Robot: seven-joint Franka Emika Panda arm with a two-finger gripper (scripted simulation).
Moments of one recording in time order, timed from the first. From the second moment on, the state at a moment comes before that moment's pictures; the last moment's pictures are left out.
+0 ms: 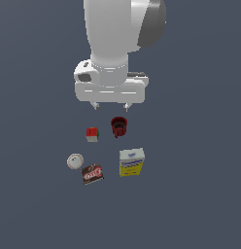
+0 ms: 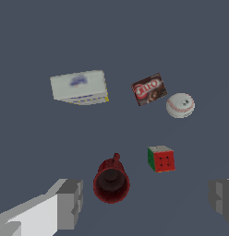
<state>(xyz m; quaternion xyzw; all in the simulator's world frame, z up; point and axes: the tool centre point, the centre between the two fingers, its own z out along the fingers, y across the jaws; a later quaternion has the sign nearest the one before) -0.005 -0.031 0.308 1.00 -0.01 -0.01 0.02</state>
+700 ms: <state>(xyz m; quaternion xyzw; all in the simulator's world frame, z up) -0.009 -0.040 0.322 1.00 -0.04 0.00 0.01</state>
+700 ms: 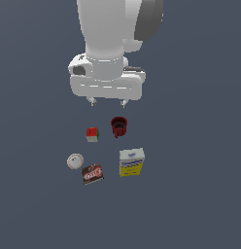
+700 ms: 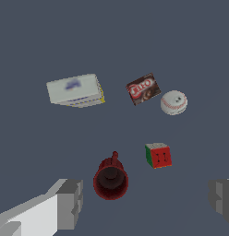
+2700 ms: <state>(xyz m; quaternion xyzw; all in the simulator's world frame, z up) 0.054 -0.001 0.268 0.93 -0.37 0.00 0.00</state>
